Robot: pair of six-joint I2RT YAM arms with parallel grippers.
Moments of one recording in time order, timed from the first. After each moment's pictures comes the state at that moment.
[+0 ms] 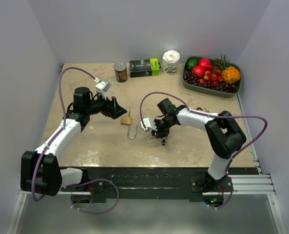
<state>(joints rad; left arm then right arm) -0.17 1.25 0.80 -0.02 0.70 -0.12 0.62 1.78 1.06 -0.49 -0.52 -1.12</state>
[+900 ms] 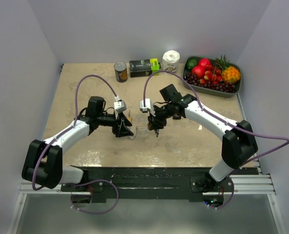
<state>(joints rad) -0.29 1.34 0.73 -0.11 1.07 0.28 0.62 1.61 1.26 -0.66 -0.68 -0.77</state>
